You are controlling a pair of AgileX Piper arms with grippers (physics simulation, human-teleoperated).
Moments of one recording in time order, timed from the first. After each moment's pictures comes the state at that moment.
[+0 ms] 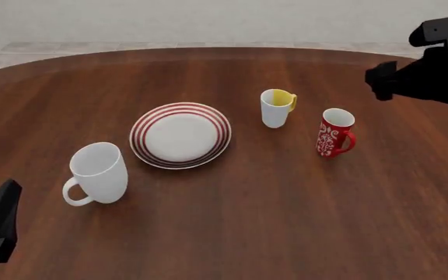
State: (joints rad) left arm 0.00 0.02 -0.01 -0.02 -0.03; right arm 0.05 1.20 -0.91 0.20 -0.13
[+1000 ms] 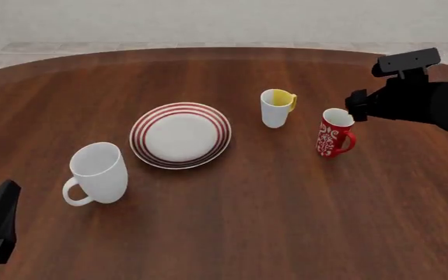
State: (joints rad) left arm 0.00 0.01 -0.01 -0.02 -0.03; right arm 0.03 1.45 -0.92 0.11 -0.16
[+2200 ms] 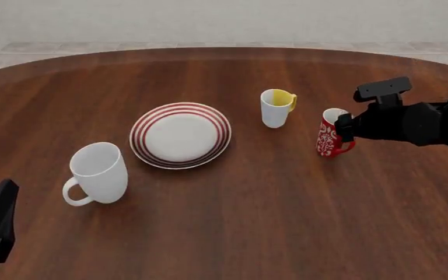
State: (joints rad) left arm 0.01 0.00 -0.02 -0.01 -0.04; right arm 0.03 1.62 -0.89 0.03 -0.17
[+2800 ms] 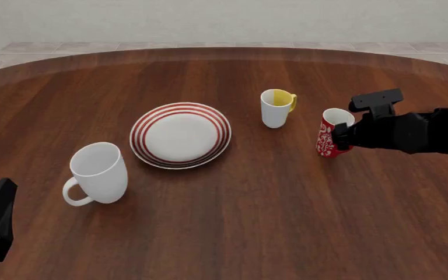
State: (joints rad) left arm 0.01 0.01 -0.02 -0.01 -0.04; right arm 0.03 1.69 -0.87 -0.03 -0.17
